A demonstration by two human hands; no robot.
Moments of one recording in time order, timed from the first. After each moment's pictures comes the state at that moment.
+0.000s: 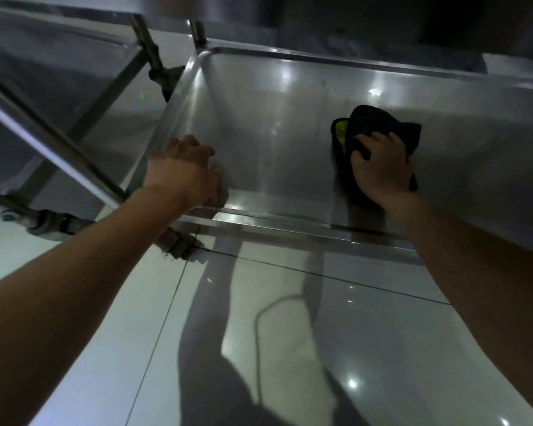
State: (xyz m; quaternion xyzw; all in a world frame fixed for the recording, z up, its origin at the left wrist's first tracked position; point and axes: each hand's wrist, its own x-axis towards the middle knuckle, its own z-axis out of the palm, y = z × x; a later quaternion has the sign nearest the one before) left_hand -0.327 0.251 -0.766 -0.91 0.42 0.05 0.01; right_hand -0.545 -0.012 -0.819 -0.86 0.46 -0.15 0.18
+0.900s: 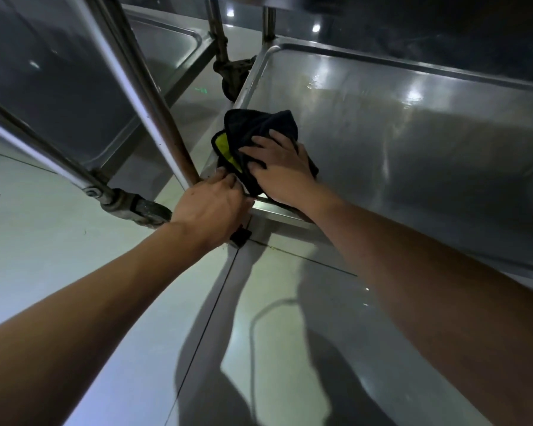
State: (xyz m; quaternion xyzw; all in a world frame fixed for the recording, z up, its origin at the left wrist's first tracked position) left_hand -0.335 0.347 -0.754 -0.83 0.54 0.04 0.14; right_hand -0.356 0.175 -0.817 -0.96 0.16 -0.05 0.22
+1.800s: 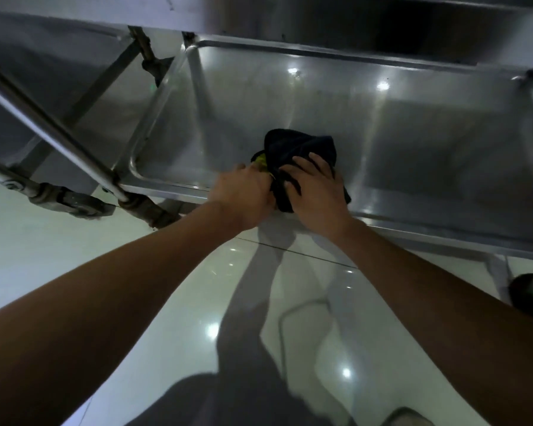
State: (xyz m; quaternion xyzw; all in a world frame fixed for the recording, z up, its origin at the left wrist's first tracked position) left_hand -0.486 0.203 -0.760 -0.85 0.52 0.06 0.02; right_hand -0.592 0.077 -0.813 -0.95 0.27 -0.08 0.16
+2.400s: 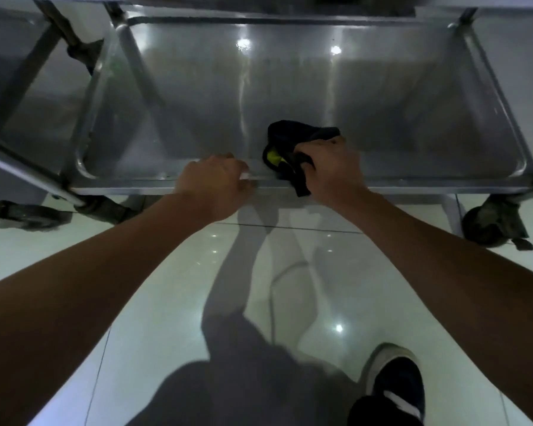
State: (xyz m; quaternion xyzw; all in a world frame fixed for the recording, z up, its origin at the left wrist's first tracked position) left_hand -0.507 0.205 -0.745 -0.82 0.55 0.14 -0.01; right_hand -0.671 0.058 -0.773 -0.91 0.35 -0.06 0.19
